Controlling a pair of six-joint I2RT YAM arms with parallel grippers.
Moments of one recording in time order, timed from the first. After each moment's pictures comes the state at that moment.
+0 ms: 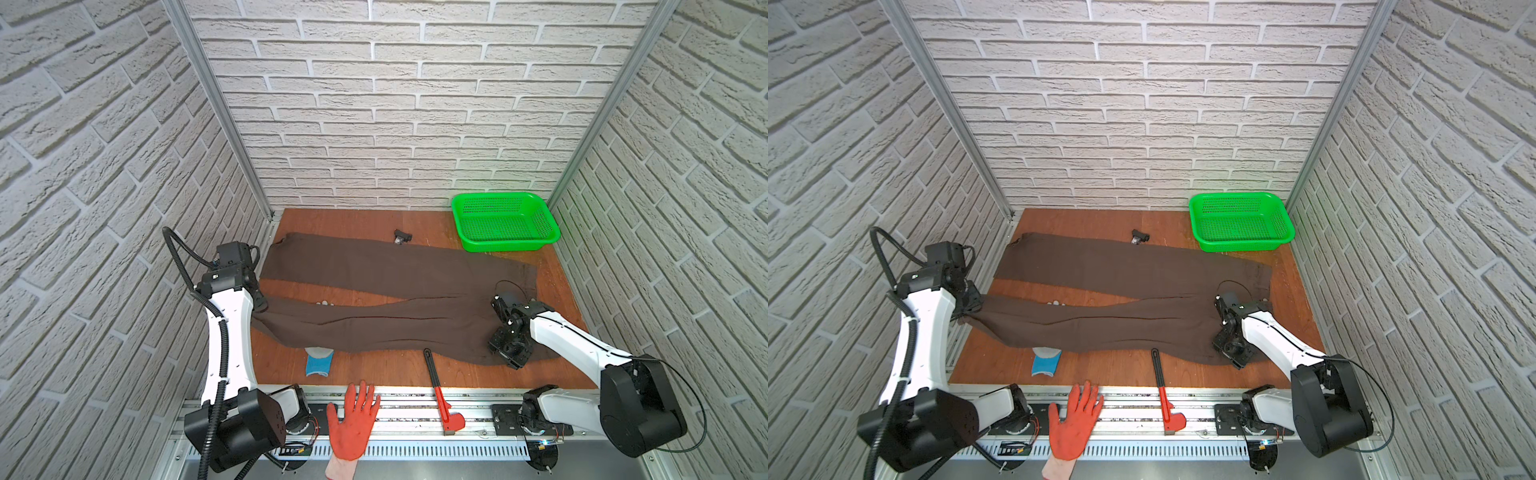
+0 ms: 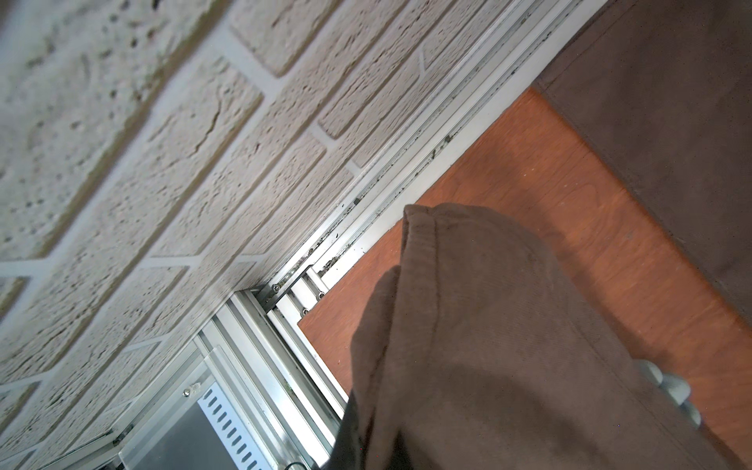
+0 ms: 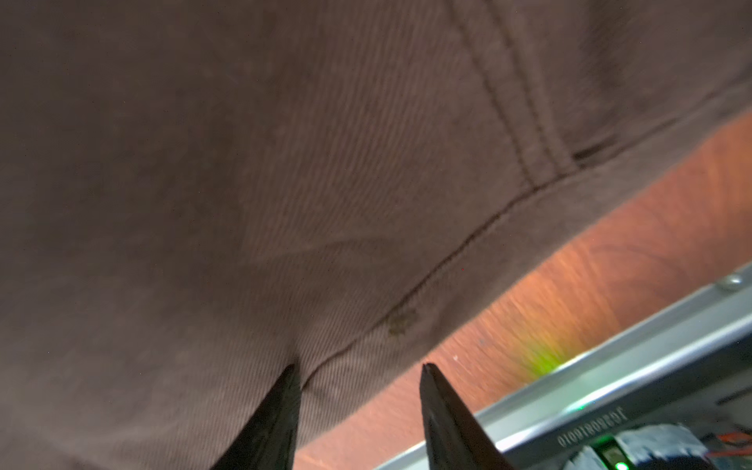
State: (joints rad) left arm 0.34 1.18 1.21 -1.21 -0.42 -0.34; right arm 0.22 1.27 0.61 -0.98 0.01 1.11
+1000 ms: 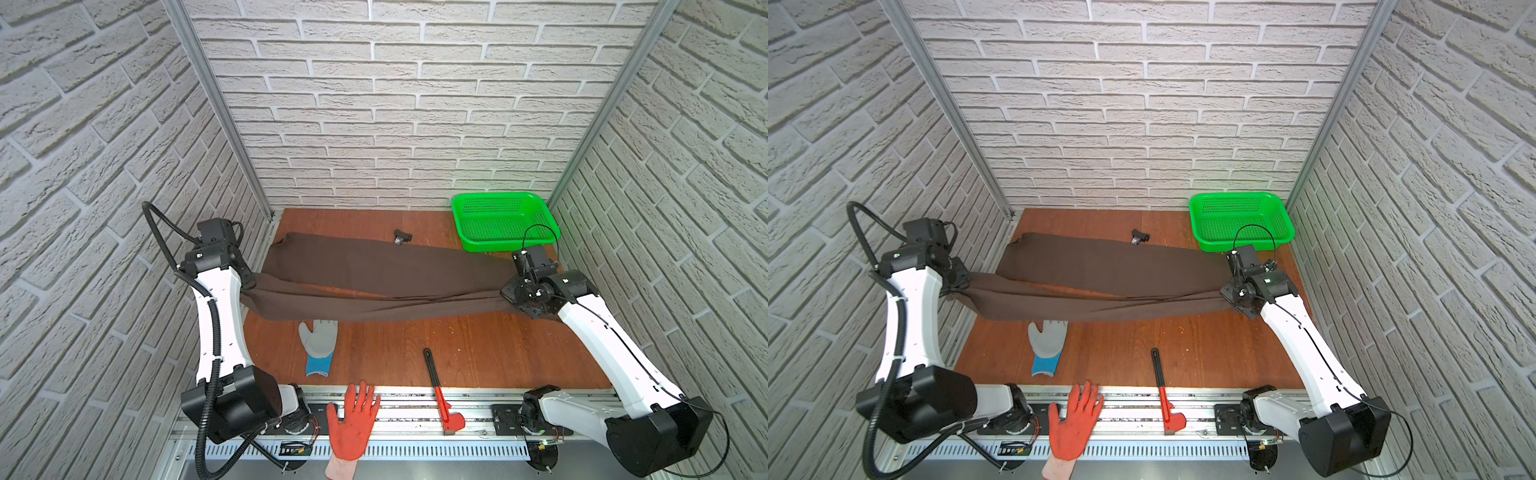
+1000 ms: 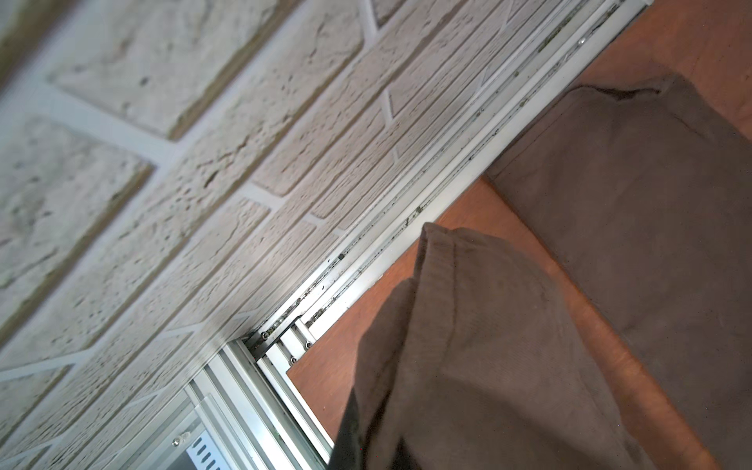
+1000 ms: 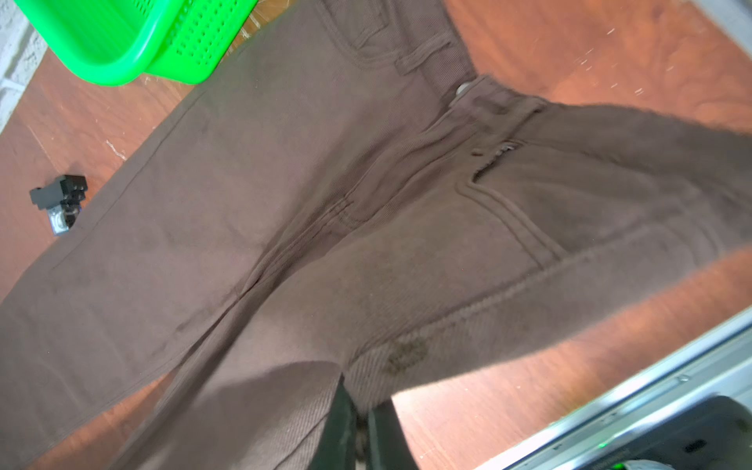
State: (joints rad) left arm 0.40 1.32 1.46 -1.20 -0.36 -0.28; right arm 0.18 1.16 1.14 -1.17 0.21 1.01
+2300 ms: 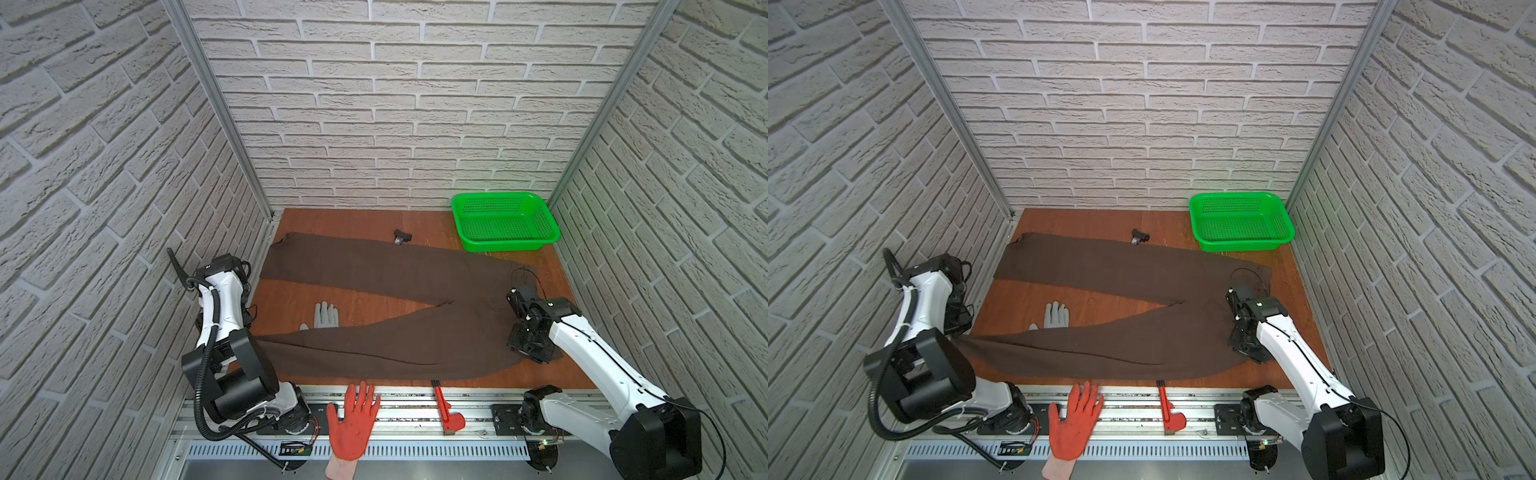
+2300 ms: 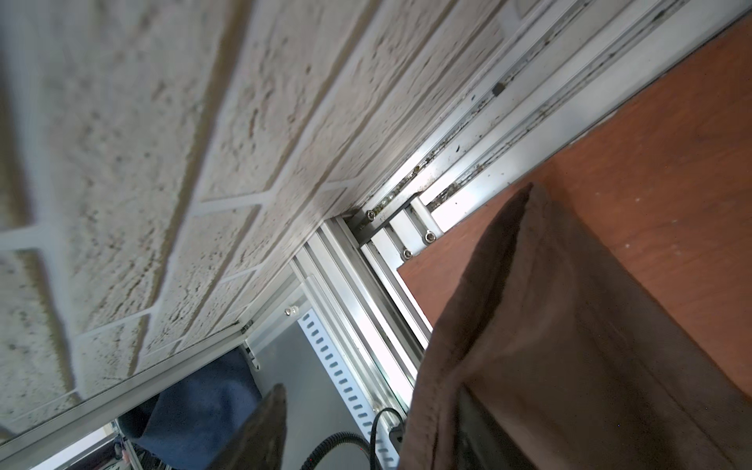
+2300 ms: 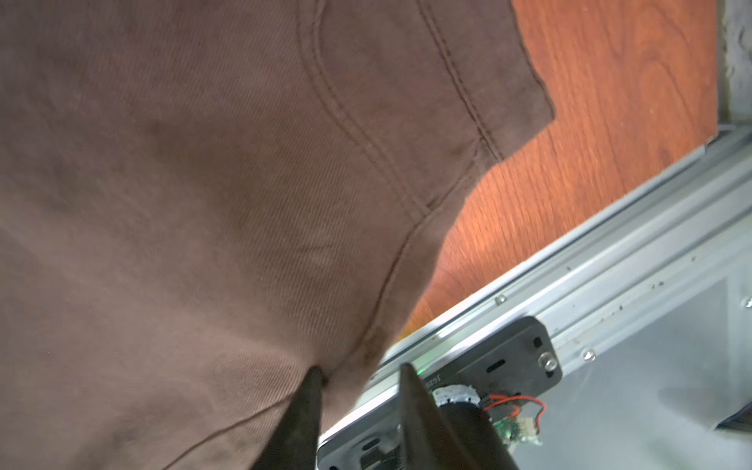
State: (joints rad) left arm 0.49 1.42 1.20 -1.34 -0.62 -0.31; right arm 0.16 1.08 0.79 -1.32 0.22 0.81
